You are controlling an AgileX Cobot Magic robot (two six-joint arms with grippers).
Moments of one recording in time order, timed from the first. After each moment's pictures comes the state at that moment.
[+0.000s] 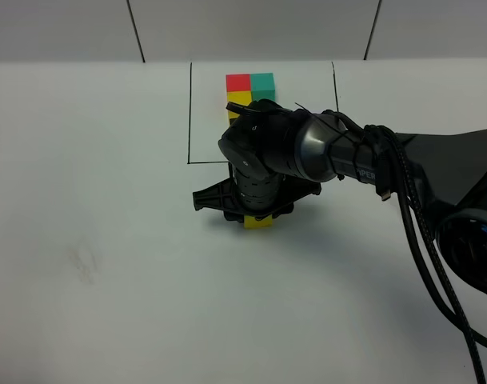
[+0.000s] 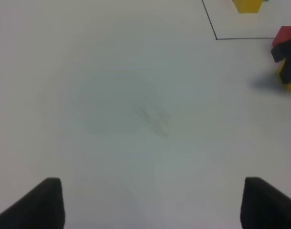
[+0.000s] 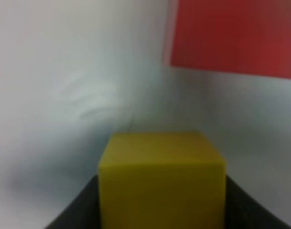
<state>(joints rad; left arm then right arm) 0.00 -0.01 -0.51 -0.10 1.08 0.02 0.75 2.24 -1.61 -0.22 0.82 0.85</state>
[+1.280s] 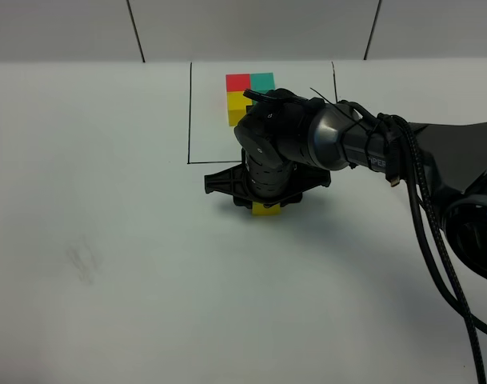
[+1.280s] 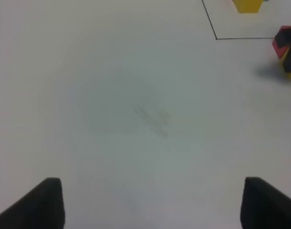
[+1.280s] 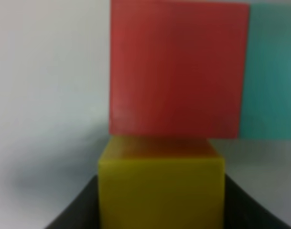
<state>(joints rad) 0.00 -0.01 -0.51 -0.10 1.08 0.02 0.70 2.25 -1.61 -0.23 0.78 0.87</state>
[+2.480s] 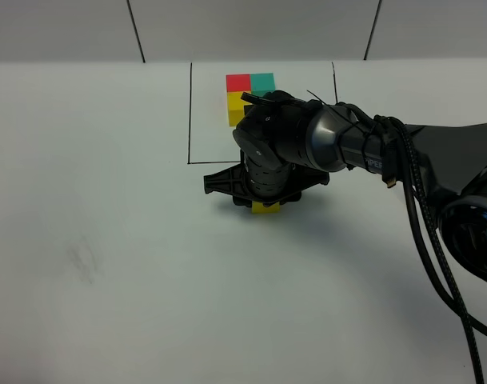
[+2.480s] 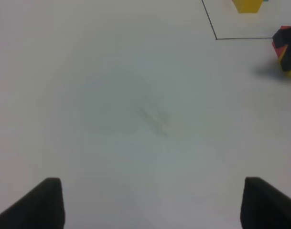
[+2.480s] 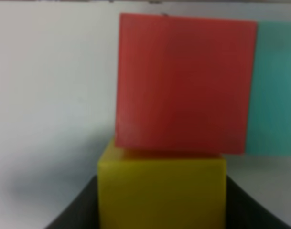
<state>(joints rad) 0.00 -0.01 -0.51 -0.10 1.08 0.02 0.70 2.26 -1.62 -0.25 0.77 0.88</state>
